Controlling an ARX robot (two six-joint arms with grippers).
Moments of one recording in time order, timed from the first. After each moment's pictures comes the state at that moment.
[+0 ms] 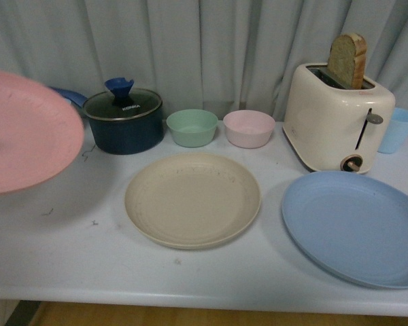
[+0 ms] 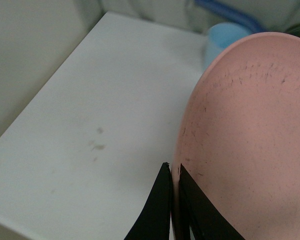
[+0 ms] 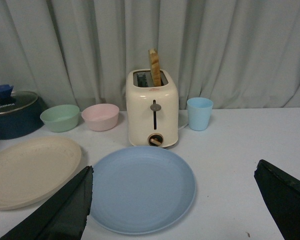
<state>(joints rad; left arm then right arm) 0.29 1.57 0.84 0.24 -0.03 -0.03 0.00 0.00 0.01 0.00 0.00 0.00</state>
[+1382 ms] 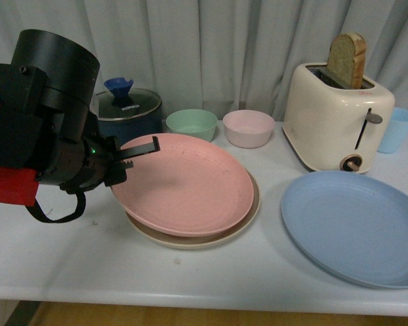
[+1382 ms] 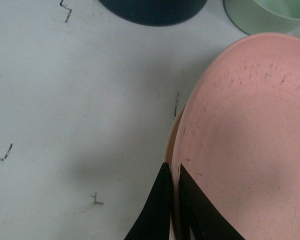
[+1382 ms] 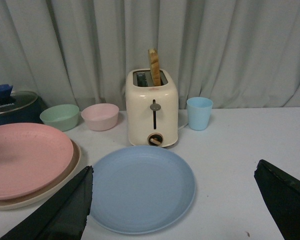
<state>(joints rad) -0.27 2.00 1.02 0.27 -0.25 -0.44 0.00 0.00 0.01 0.00 0.00 0.00</state>
